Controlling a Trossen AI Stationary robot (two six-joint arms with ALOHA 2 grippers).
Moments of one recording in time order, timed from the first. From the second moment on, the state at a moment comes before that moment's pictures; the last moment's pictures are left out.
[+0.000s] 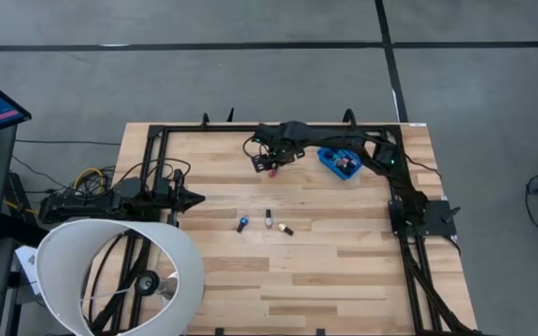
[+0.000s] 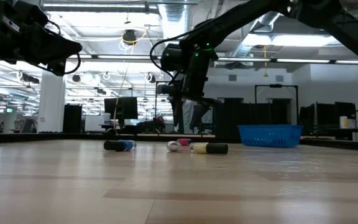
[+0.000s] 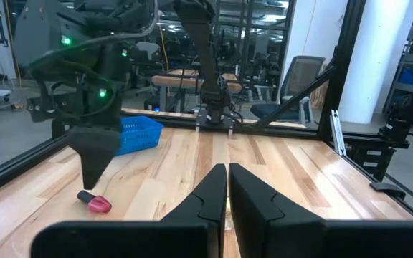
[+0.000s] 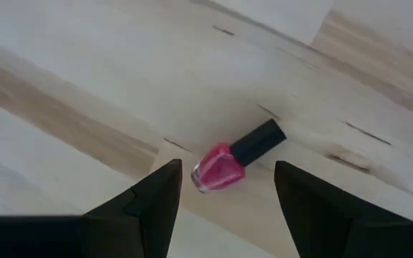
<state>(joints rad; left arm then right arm) 0.03 0.00 0.01 0.03 -0.02 -0.09 -0.37 2.25 1.88 -0.92 0.03 0.77</state>
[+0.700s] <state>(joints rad) 0.03 0.00 0.01 0.03 -0.02 -0.09 -0.36 2.25 1.88 -0.87 0.08 1.10</state>
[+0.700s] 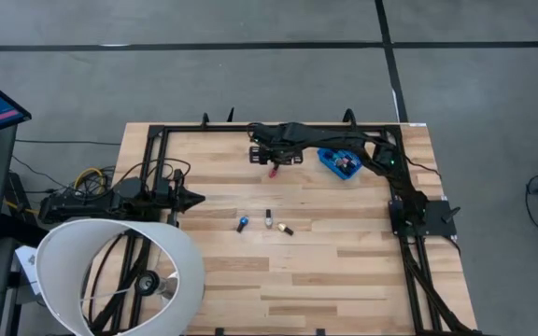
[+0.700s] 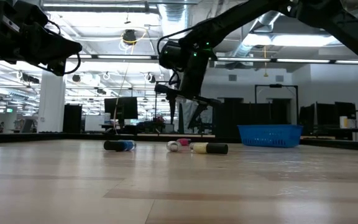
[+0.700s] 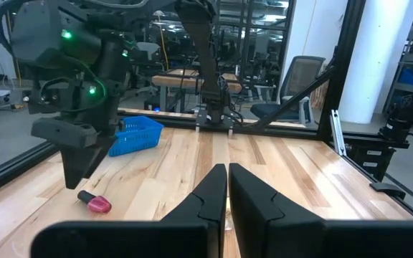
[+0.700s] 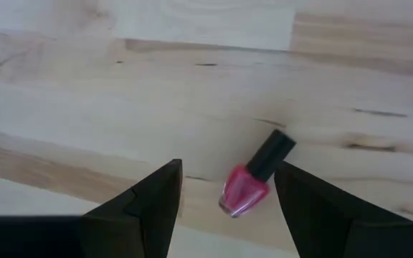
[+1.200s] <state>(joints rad) 0.03 0.00 0.01 0.03 -0.02 -0.09 -0.32 2.25 1.88 -0.88 0.19 1.32</state>
